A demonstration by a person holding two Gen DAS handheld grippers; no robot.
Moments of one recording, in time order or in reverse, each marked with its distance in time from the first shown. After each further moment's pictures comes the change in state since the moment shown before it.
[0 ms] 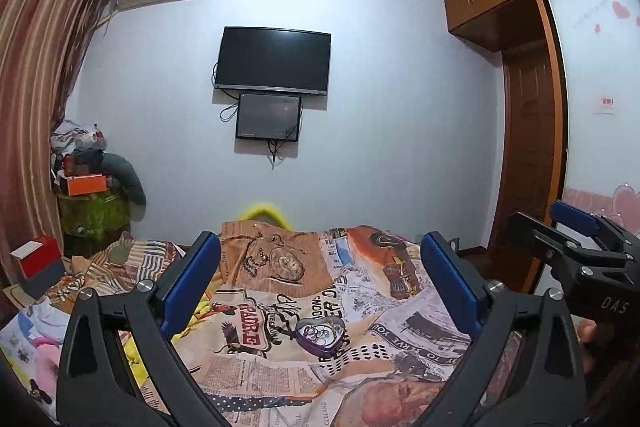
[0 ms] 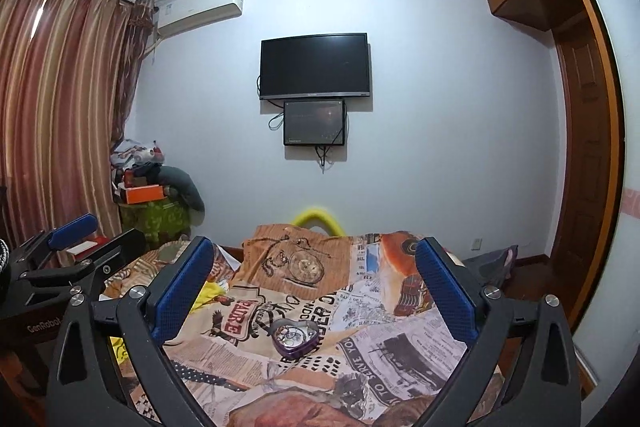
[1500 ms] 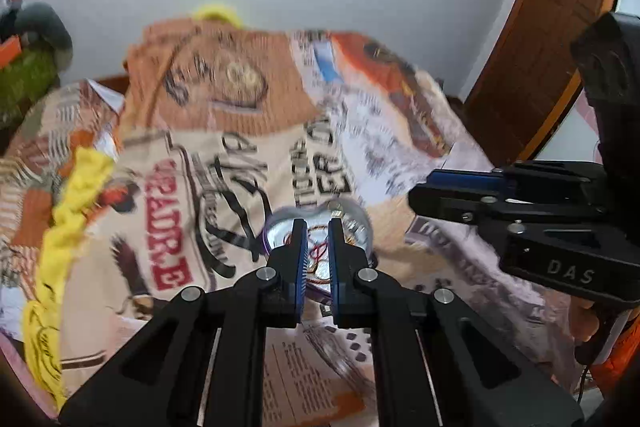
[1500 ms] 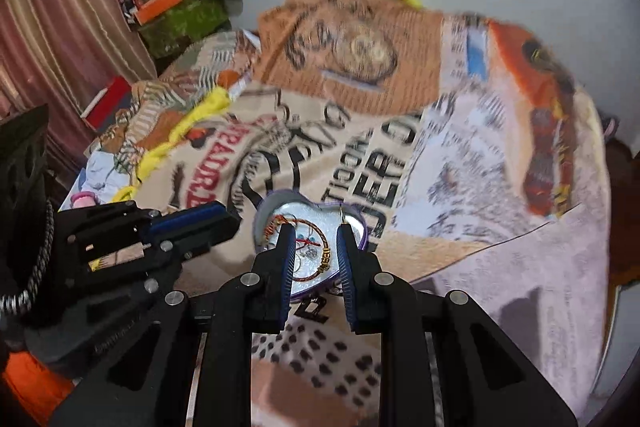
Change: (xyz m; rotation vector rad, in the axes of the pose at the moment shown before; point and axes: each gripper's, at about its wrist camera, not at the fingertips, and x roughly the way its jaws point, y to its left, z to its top) left arm 0.292 0.034 -0.129 -0.072 0.711 -0.183; right arm 0.282 -0.023 -0.122 -0.008 0.843 0.303
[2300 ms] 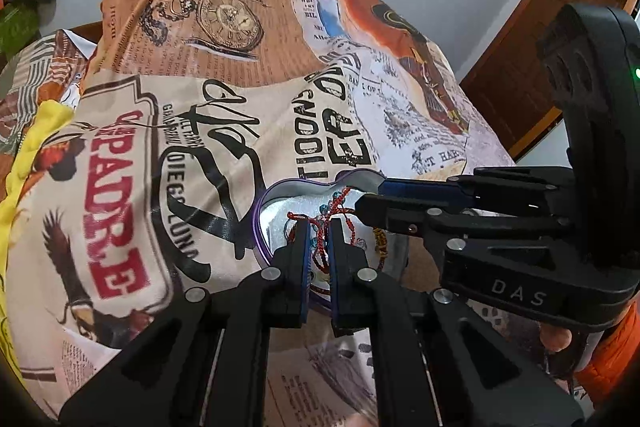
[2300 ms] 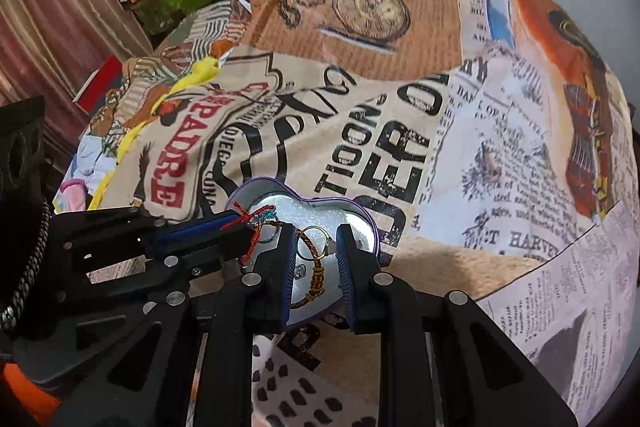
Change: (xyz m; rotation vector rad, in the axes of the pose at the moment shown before) left arm 0.091 0.030 -0.015 -0.083 0.151 -0.085; right arm 0.084 -0.018 0.000 0.024 0.146 0.044
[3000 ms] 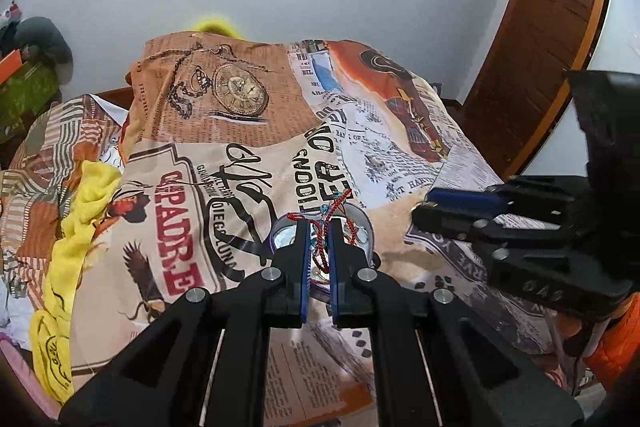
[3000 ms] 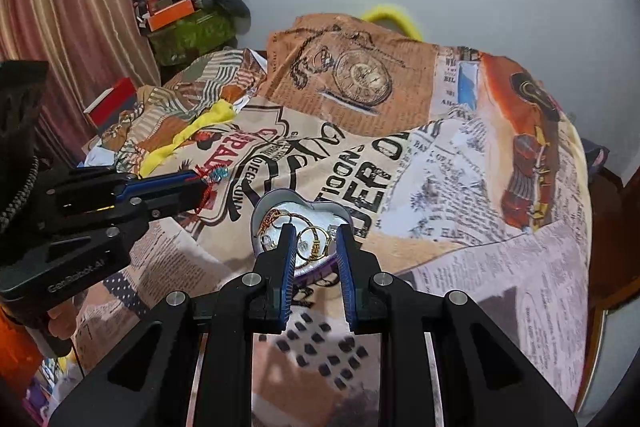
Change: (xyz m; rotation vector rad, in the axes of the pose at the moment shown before) left arm -0.089 -0.033 -0.004 0.107 -0.158 0.089; right arm -0.077 0.020 -0.030 -0.085 -0.212 -0.072
